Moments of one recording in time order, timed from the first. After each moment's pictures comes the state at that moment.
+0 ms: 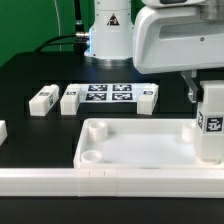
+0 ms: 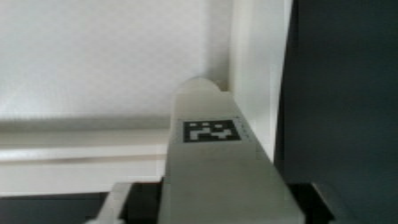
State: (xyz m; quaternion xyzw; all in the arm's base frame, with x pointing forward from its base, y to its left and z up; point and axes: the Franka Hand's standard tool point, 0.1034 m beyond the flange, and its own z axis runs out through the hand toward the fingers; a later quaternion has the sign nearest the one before) arm 0.654 0.099 0.114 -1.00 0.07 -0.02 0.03
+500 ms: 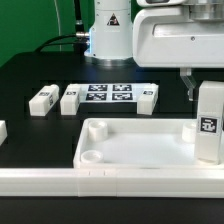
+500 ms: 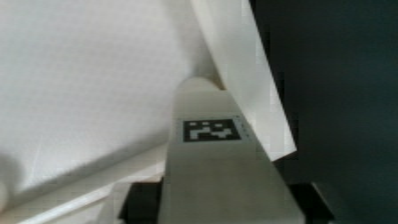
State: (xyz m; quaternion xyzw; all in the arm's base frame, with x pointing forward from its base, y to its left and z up) arm 0.655 0.099 0.114 -0.95 0.30 -0.02 0.05
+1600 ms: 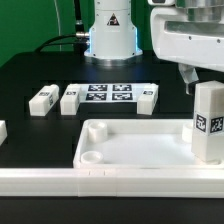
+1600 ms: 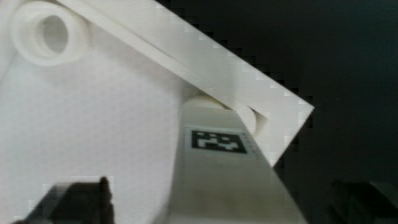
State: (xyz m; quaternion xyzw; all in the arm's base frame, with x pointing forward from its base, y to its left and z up) arm 0.654 0.101 0.114 -0.87 0.50 0.01 0.06
